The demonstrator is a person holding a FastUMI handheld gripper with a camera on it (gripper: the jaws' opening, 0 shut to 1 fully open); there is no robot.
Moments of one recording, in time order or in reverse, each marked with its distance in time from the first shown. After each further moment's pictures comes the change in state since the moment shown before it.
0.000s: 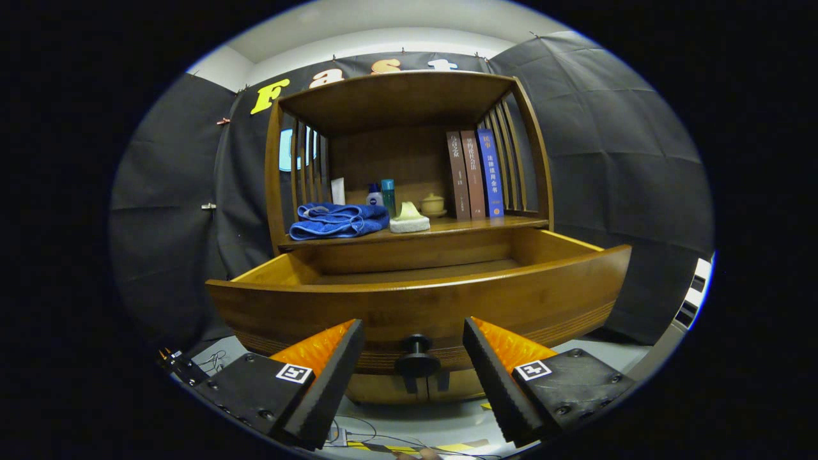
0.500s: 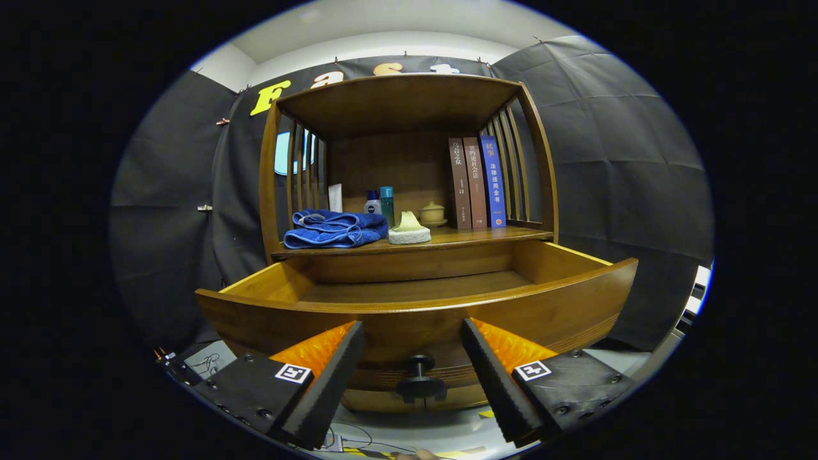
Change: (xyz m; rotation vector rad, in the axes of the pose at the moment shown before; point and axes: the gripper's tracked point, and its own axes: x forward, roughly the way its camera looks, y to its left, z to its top) arm 0.019 0.002 0.022 -0.029 -0.051 -0.012
